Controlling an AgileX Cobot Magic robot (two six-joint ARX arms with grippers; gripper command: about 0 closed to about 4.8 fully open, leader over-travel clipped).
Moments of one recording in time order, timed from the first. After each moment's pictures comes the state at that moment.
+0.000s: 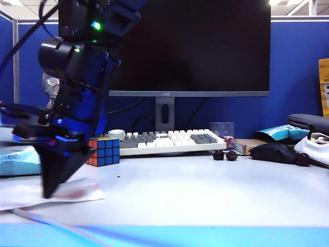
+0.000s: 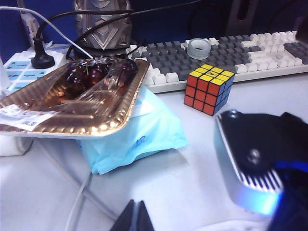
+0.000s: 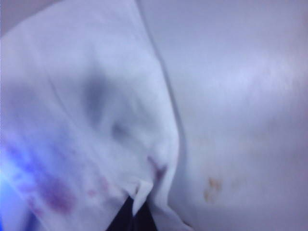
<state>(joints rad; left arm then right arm) -0.11 0.01 0.01 -0.16 0.01 0.00 0.94 2.35 1.99 -0.92 -0.19 -0.40</state>
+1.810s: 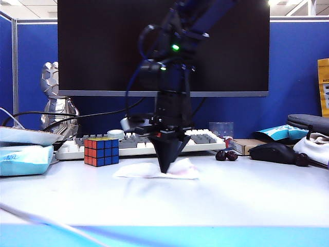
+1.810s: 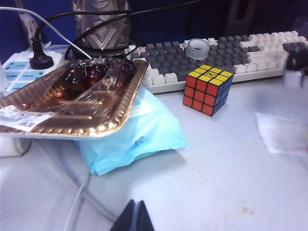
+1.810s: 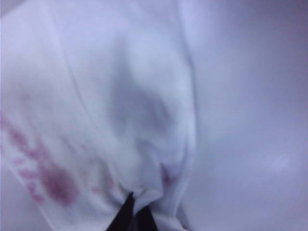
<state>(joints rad) -0.11 0.01 0.01 -0.16 0.01 0.00 0.62 2.35 2.01 -1.07 0.00 -0.28</state>
